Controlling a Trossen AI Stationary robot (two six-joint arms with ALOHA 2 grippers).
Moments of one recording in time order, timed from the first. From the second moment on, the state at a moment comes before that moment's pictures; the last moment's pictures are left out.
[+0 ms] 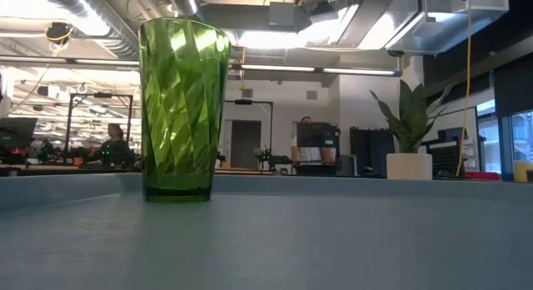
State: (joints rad) left arm -0.36 1.67 1.75 -1.18 -0.27 -0.31; right arm 0.30 0.90 1.18 -0.98 0.09 0.54
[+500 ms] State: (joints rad) left arm -0.48 1.63 1.79 -1.57 0.09 -0.60; right arm 0.30 0.90 1.18 -0.96 0.10 0.46
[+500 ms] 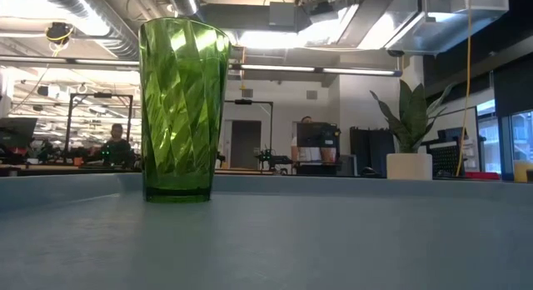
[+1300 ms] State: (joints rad) left arm -0.67 1.38 1.06 -1.22 -0.02 -0.94; right arm 0.30 0.98 1.18 -0.93 0.09 0.46
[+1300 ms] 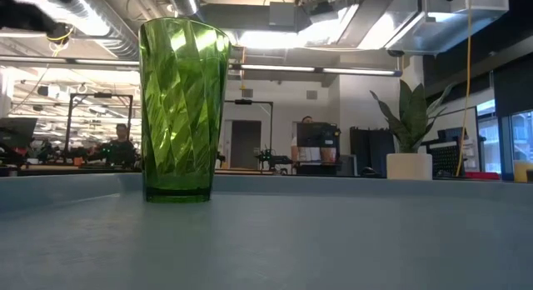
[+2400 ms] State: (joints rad) left arm -0.67 1.35 1.00 -1.21 -0.02 -1.13; right arm 0.30 0.98 1.18 -0.93 0.12 0.55
